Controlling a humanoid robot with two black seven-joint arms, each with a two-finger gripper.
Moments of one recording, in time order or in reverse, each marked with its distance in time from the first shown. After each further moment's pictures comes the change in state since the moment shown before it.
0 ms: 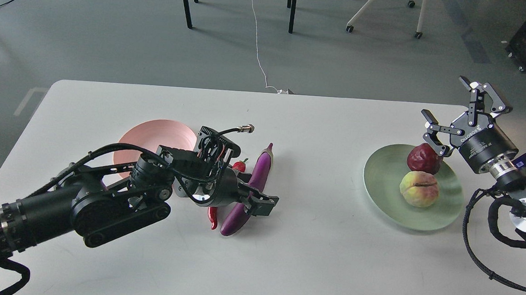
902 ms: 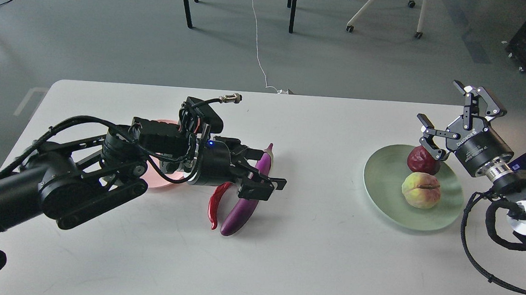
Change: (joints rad) left arm -0.096 0.095 -0.017 -0.067 0.096 0.013 -0.263; right arm 0.000 -0.001 -0.016 0.002 0.001 0.000 0.000
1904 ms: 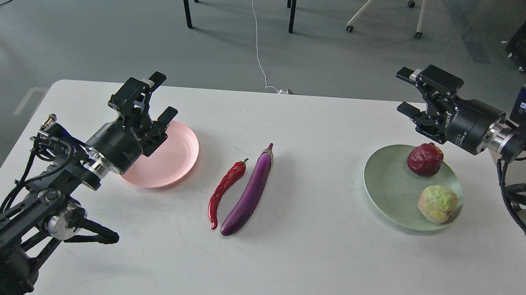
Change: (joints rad) left arm 0.631 0.036 -0.646 -0.085 -1.063 0.341 -0.056; right arm 0.343 -0.200 -0.386 0.334 -0.323 -0.267 0.000
